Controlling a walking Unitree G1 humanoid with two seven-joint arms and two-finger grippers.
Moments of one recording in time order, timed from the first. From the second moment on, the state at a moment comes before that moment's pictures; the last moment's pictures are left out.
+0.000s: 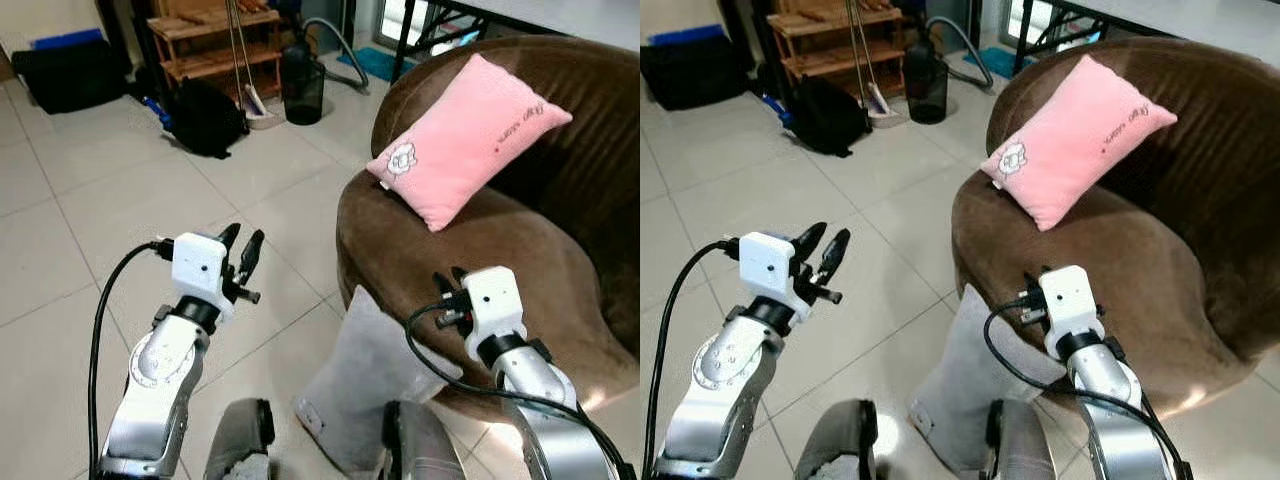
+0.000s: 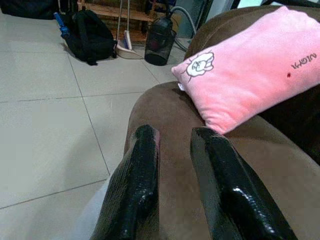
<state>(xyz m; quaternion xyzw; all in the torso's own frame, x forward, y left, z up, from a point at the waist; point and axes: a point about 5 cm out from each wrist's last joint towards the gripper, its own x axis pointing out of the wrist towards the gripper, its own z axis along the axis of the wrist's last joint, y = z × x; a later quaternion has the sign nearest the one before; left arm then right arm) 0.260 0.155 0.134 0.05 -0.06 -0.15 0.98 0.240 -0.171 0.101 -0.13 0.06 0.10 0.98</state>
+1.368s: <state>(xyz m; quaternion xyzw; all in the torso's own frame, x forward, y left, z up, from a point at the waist) 0.248 0.152 0.138 0.08 -0.05 -0.30 0.95 0.300 -0.199 0.025 0.14 0.22 -0.12 0.96</state>
